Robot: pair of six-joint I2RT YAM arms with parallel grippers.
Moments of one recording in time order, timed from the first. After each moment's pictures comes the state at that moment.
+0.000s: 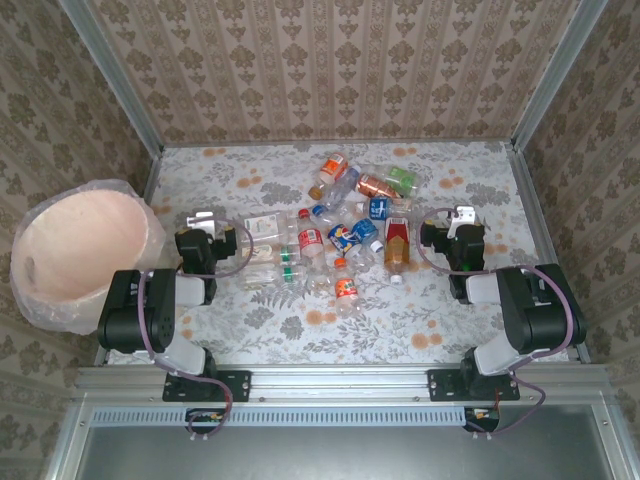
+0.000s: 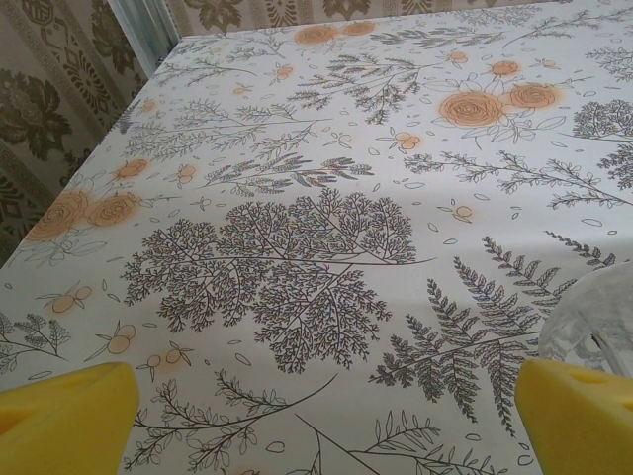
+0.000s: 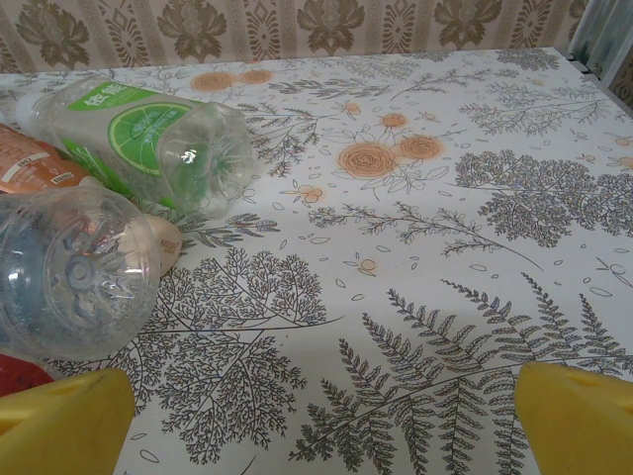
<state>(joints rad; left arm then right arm) -0.05 1.54 0.37 0.78 -0.16 0.07 0.03 1.54 0.37 0.80 0.15 0.05</state>
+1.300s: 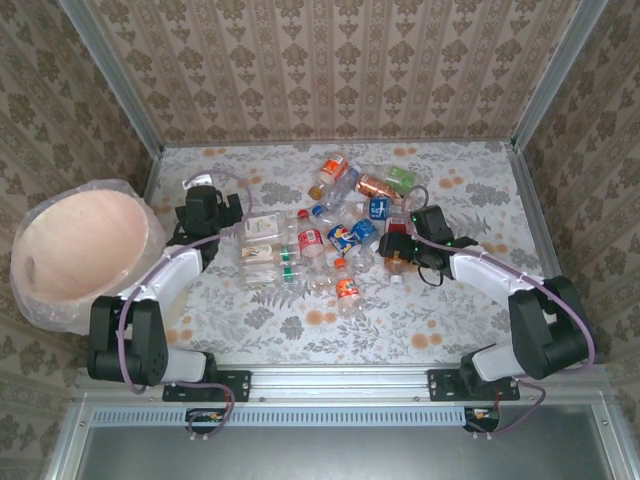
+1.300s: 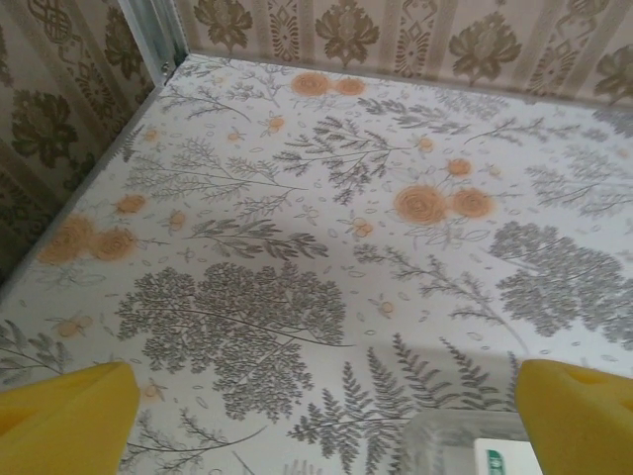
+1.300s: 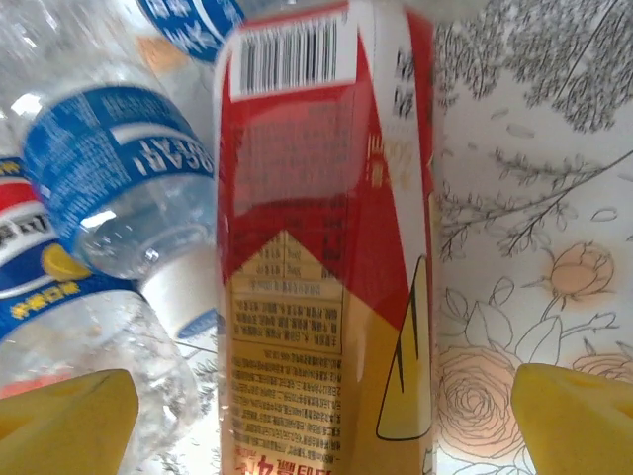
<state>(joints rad) -0.18 1.34 0.79 0.03 -0.29 -0.23 0.32 1.44 0.75 -0.28 -0.05 0.52</state>
